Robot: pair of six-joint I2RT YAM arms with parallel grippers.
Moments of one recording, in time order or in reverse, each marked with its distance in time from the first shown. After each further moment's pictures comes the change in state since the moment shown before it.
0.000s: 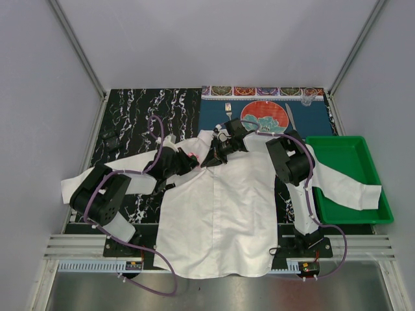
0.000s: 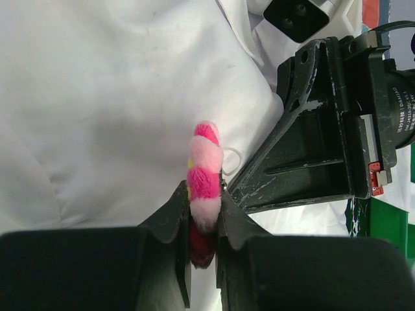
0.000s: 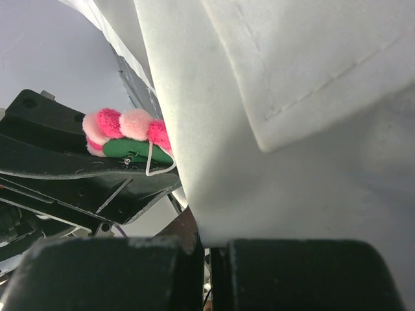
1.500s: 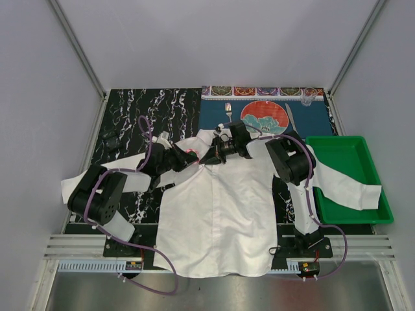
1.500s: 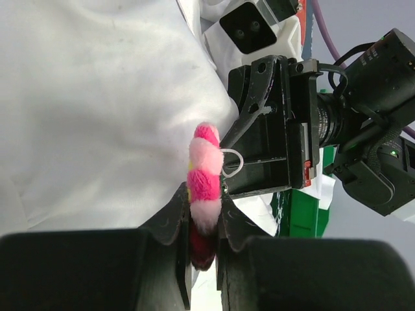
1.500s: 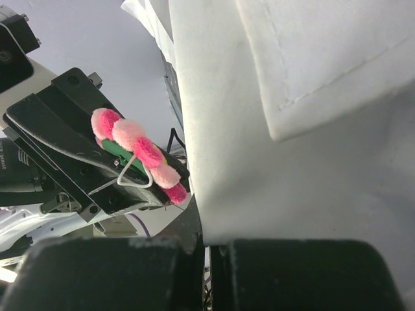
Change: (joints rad) left arm 0.113 0.000 -0.007 0.080 0.230 -0.184; right arm -0.021 -0.001 -0.138 0.416 -0.085 0.219
